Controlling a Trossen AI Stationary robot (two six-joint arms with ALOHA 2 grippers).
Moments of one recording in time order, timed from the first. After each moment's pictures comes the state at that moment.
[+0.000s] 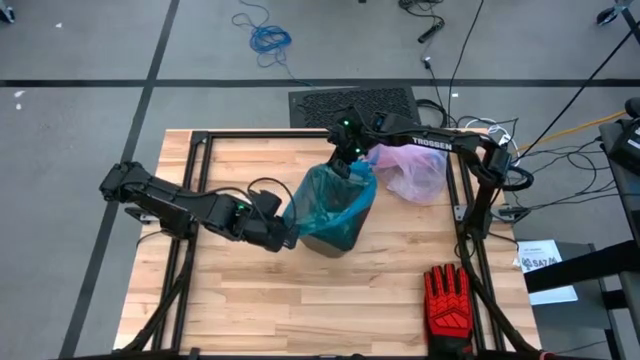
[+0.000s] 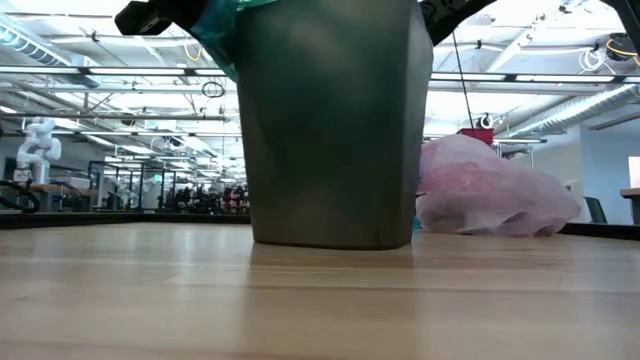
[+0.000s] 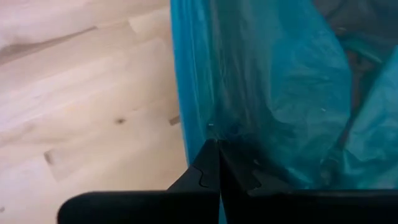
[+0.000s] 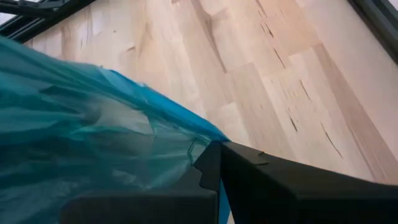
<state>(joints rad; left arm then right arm) -0.32 1.44 1.32 -1.01 -0.45 -1.35 -0.49 1.82 1.49 -0.59 -0.40 0.04</state>
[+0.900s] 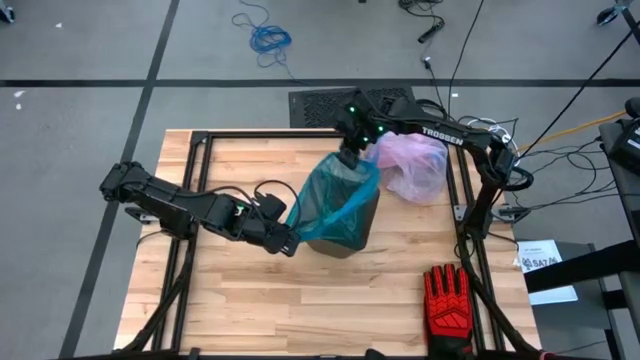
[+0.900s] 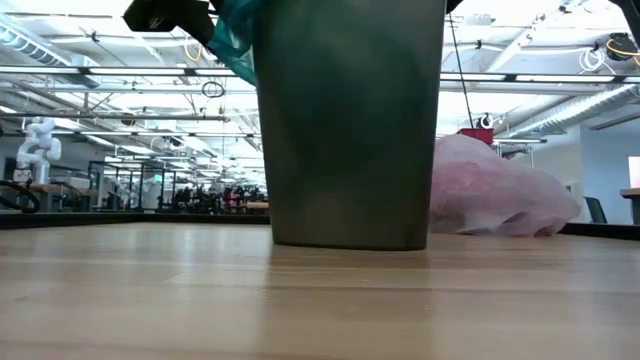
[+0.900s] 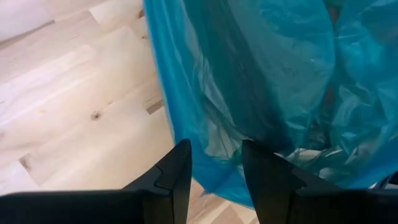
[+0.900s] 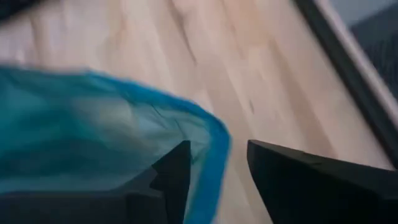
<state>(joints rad) -0.32 1.44 1.33 -0.96 -0.37 -1.22 -0.51 1.79 1.68 -0.83 -0.29 -0.01</state>
